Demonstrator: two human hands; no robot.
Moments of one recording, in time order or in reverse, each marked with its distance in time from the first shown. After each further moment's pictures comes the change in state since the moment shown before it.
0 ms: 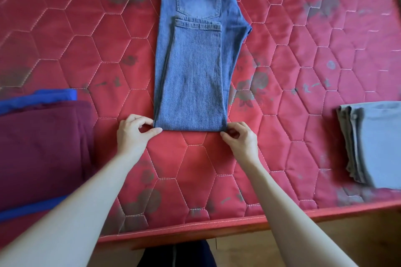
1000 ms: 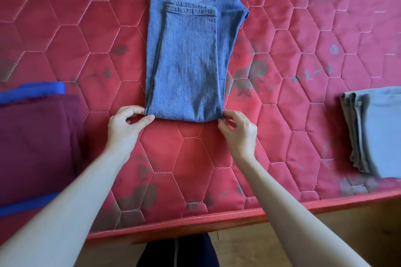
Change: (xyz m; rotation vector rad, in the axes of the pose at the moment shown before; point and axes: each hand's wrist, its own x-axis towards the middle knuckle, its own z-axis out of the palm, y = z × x) left_hand -0.003 0.002 0.000 -0.398 0.031 -0.060; right_hand -0.010 -0.013 0.003 0.079 0.182 -0.098
